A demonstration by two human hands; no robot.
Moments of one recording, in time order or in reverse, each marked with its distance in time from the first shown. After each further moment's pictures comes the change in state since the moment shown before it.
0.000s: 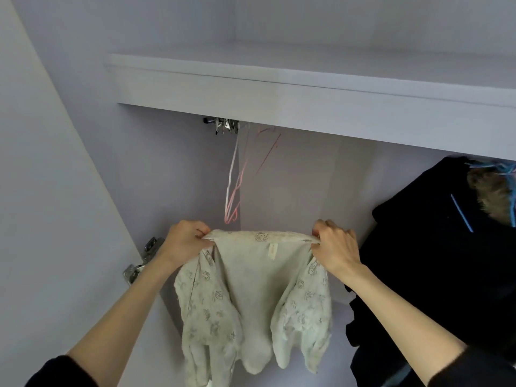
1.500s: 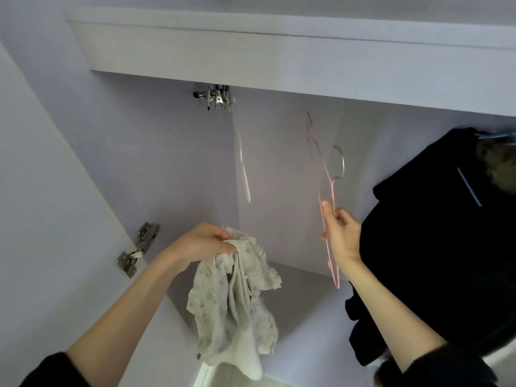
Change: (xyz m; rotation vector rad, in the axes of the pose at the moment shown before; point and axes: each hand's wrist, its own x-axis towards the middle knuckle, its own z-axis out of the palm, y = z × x) left_hand -0.011 0.010 0.022 -0.144 -0.416 -0.166; right_hand -0.008 -0.004 0.030 1.274 0.370 0.390
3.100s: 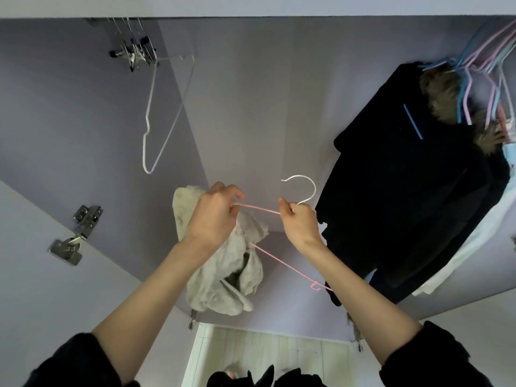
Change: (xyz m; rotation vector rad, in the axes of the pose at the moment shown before) left_hand 0.007 0.049 0.108 0.449 0.410 0.541; right_hand -0.041 0.031 -0.040 -0.470 -0.179 0.170
